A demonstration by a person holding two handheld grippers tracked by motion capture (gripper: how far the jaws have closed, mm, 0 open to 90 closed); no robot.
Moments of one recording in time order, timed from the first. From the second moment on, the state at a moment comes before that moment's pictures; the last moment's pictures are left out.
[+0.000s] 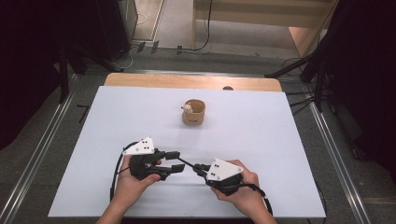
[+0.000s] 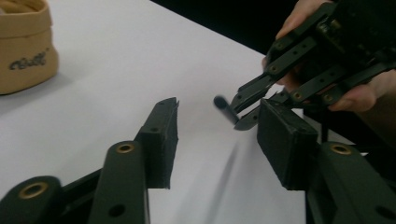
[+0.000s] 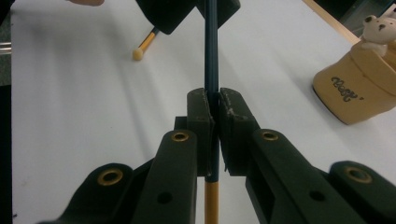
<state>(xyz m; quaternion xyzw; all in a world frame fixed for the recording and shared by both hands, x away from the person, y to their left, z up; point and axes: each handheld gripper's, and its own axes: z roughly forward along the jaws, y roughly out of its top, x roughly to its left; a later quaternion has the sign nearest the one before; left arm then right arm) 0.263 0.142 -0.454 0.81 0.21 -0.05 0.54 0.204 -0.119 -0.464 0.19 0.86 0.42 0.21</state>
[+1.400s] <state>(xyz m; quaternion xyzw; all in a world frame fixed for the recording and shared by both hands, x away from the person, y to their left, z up) 0.268 0.143 -0.453 0.82 0.24 -0.09 0.52 0.204 -0.115 -0.467 0.20 0.84 0.45 0.24</state>
